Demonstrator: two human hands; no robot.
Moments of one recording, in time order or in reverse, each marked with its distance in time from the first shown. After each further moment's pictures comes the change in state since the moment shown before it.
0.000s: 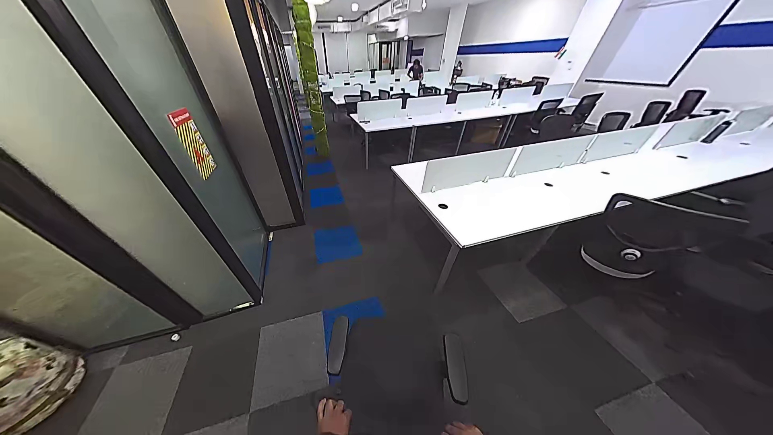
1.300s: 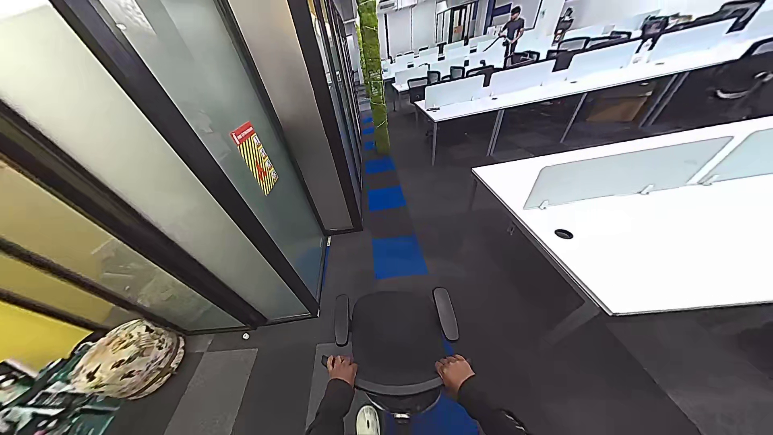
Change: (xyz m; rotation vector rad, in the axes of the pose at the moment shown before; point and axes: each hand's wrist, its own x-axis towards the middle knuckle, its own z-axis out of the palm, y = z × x) left_hand 0.292 -0.223 -0.213 -0.060 0.029 -0.298; right_hand 0.481 0.031 -0.206 -0.147 -0.082 -0.081
